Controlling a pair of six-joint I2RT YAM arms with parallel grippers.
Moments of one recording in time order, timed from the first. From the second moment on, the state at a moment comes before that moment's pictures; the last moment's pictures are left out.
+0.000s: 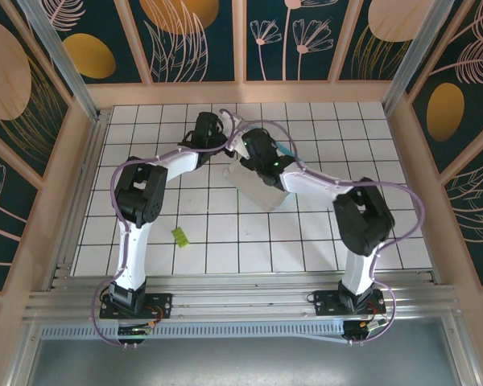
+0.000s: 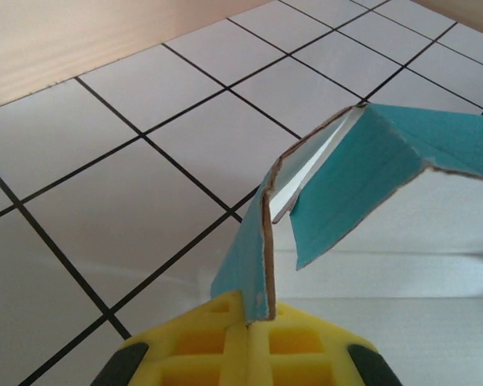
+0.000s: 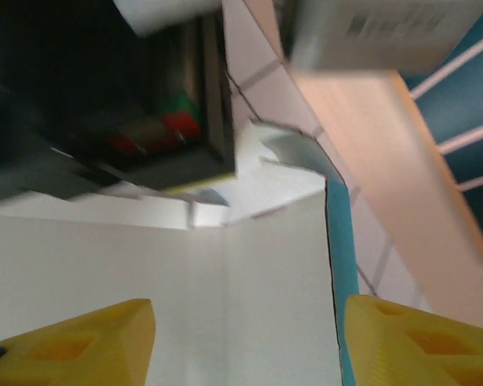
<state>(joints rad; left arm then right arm) -0.42 2.22 1.57 0.15 0.43 0.06 0.69 1.80 1.33 -0.14 0.36 -0.55</state>
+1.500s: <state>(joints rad) -0.46 2.30 1.90 -0.22 0.58 -0.11 0.11 2.03 1.40 -0.22 -0.96 0.33</state>
